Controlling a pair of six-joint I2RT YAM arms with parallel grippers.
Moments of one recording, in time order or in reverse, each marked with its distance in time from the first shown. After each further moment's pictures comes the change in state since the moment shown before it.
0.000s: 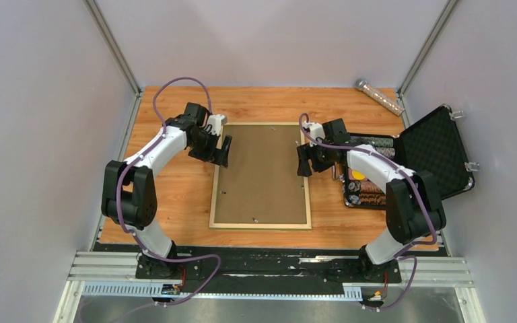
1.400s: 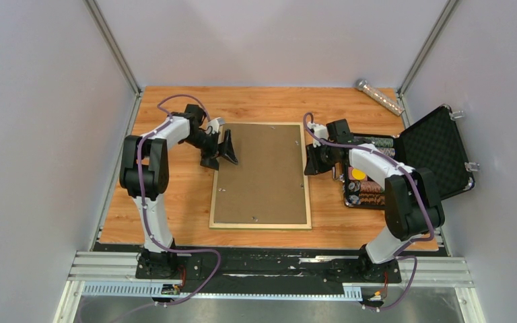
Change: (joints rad) left arm 0.100 0.318 0.154 -0.081 0.411 -0.189; right arm -0.037 0.027 -0.008 -0.010 -0.043 0.015
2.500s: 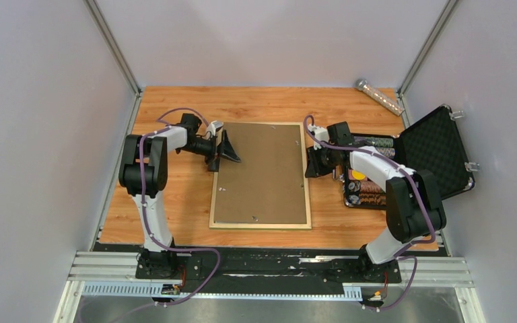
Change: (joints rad) left arm 0.040 0.029 -0.151 0.264 0.293 -0.125; right arm 0.000 -0.021 -0.035 0.008 -0.001 0.001
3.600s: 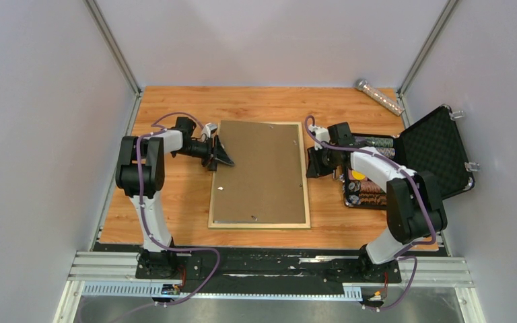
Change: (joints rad) left arm 0.040 -0.018 -0.063 0.058 0.043 -0.031; right arm 0.000 -0.009 -0.008 0.001 0.016 0.000
